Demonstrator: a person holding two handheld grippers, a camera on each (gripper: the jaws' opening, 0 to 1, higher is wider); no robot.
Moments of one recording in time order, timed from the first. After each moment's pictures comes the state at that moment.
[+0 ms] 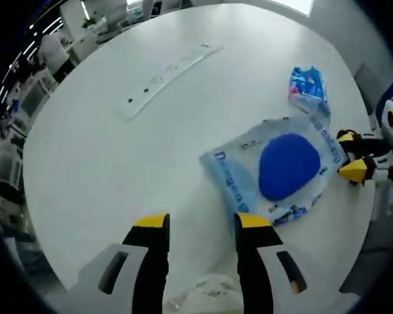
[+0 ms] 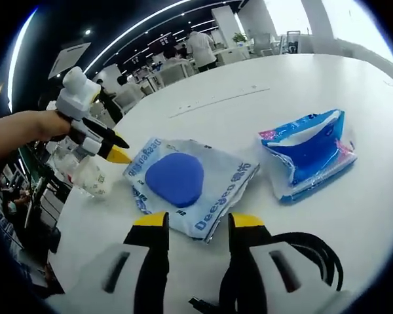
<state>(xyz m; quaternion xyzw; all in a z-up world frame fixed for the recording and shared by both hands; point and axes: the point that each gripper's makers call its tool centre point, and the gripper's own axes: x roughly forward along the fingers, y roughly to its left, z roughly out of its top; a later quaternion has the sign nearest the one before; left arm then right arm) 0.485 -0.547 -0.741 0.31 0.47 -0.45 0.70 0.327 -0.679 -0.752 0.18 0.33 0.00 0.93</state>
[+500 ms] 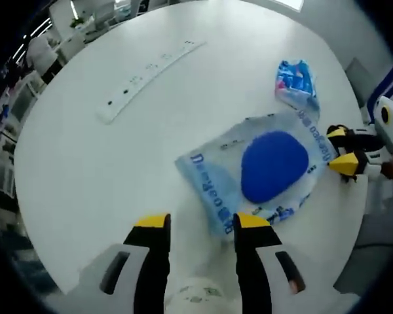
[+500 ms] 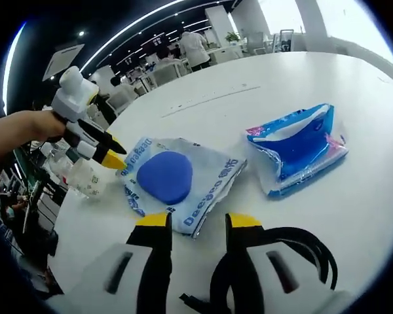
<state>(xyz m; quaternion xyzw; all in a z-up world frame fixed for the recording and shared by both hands) 0.463 -0.560 -0.753 0.32 0.49 -0.47 0.66 0.321 -0.690 -0.759 0.19 0.34 -0.02 0.92</state>
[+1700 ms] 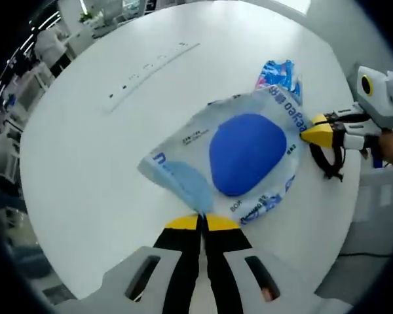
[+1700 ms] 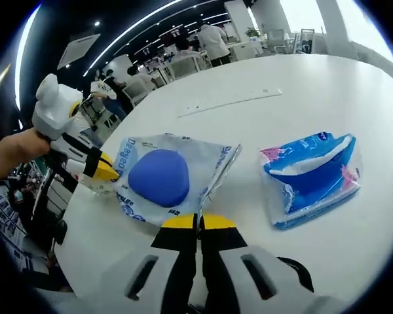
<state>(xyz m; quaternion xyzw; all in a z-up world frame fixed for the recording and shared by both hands) 0.418 -0.538 -0.720 0.28 0.50 -0.43 0.70 0.343 -0.690 -0.734 0.16 0.35 0.06 0.92</state>
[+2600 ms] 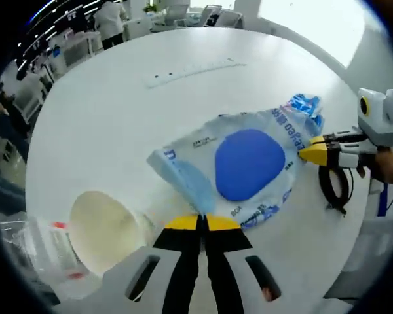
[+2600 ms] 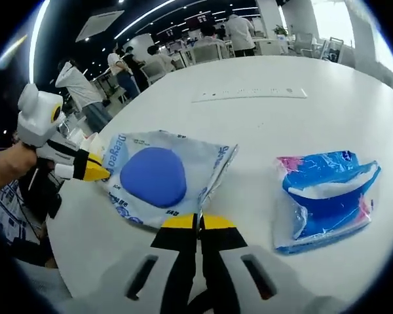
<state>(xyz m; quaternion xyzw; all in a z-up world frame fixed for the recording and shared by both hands) 0.404 -0.523 -0.736 0.21 0.46 -0.35 0.79 0.357 -0.685 -0.753 0.10 0.38 0.12 0.91</state>
